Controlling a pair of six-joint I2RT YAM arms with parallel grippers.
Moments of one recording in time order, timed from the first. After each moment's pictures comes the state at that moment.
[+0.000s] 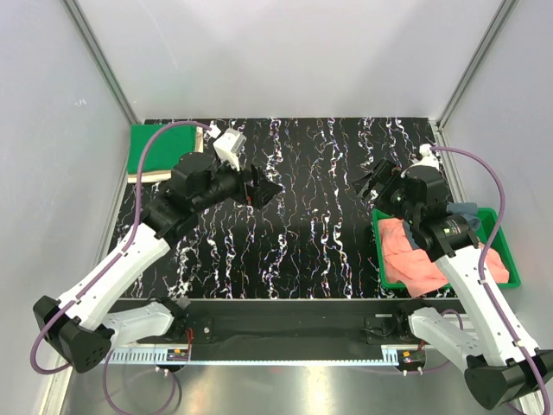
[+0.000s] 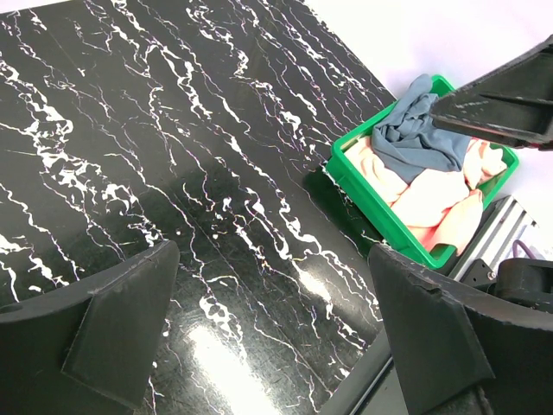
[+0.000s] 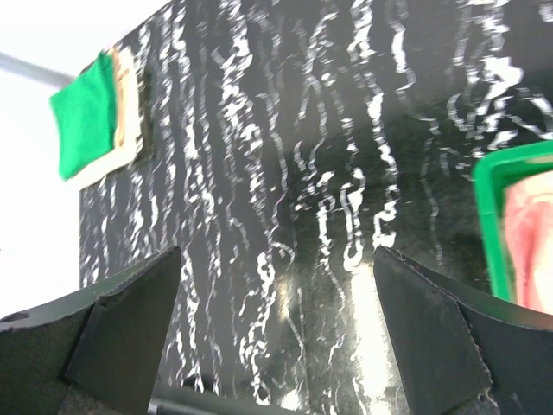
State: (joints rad) left arm -0.62 1.10 1.12 -0.27 0.24 -0.31; right arm 0.32 0.90 1.02 -0.58 0.04 0.72
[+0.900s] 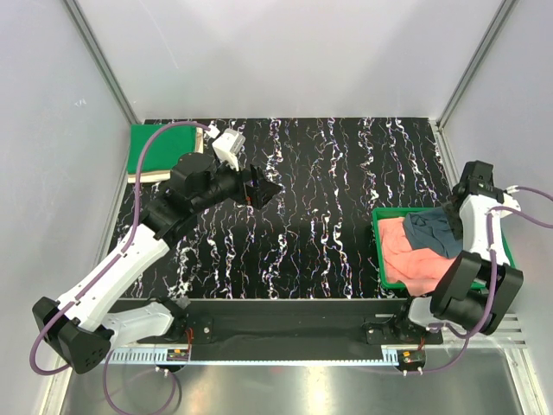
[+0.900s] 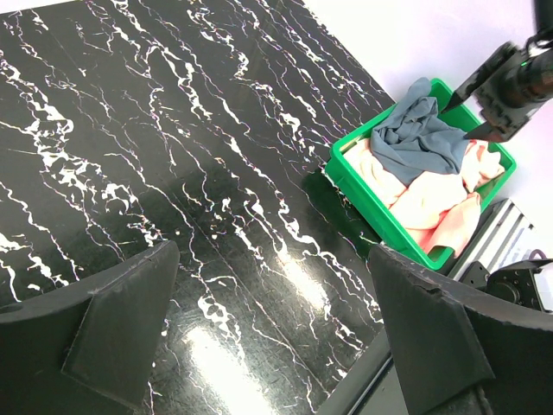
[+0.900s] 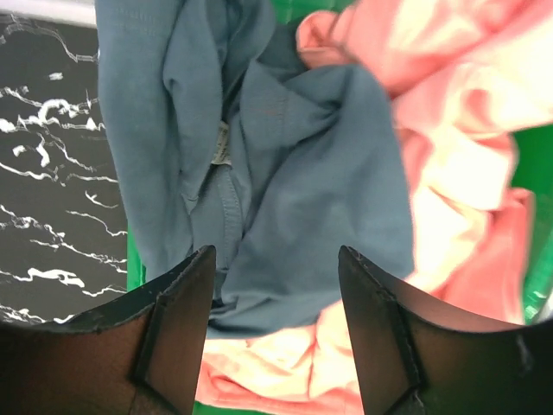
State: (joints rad) left arm -0.62 1.09 1.11 -0.27 0.23 -0.32; right arm -0.41 1.36 1.09 -0.86 0.42 0.94
